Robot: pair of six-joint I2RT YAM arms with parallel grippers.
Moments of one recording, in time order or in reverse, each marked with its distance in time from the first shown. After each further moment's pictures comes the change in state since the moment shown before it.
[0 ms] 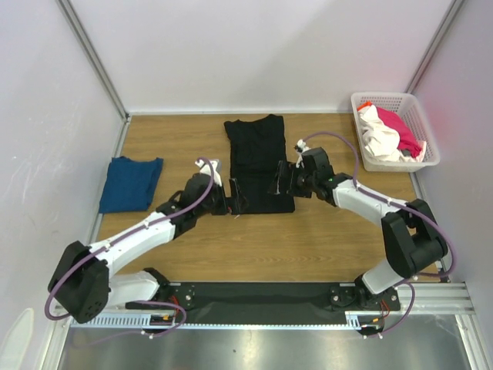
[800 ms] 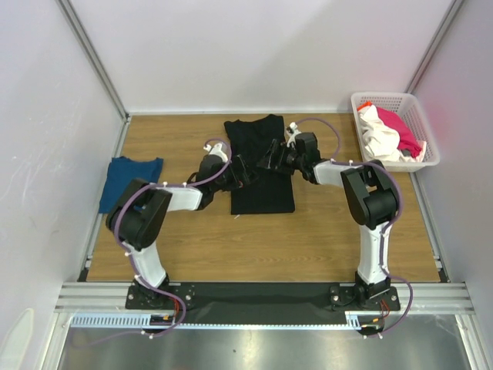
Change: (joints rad) left arm 0.144 0.602 0.146 0.567 0.159 -0.120; right arm -0.096 0.503 0.278 0.429 -0.159 0.060
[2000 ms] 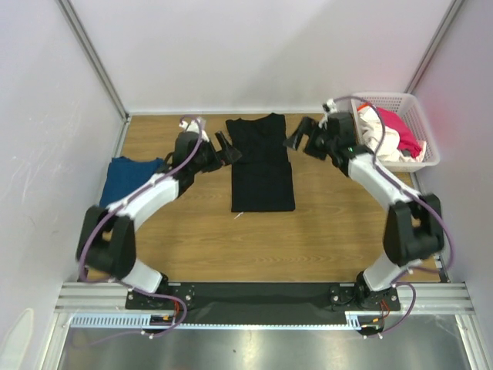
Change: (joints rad) left arm 0.119 -0.229 0.196 -0.407 0.002 0.069; right arm -0.112 -0.388 0.065 -0.418 0.134 -0.034
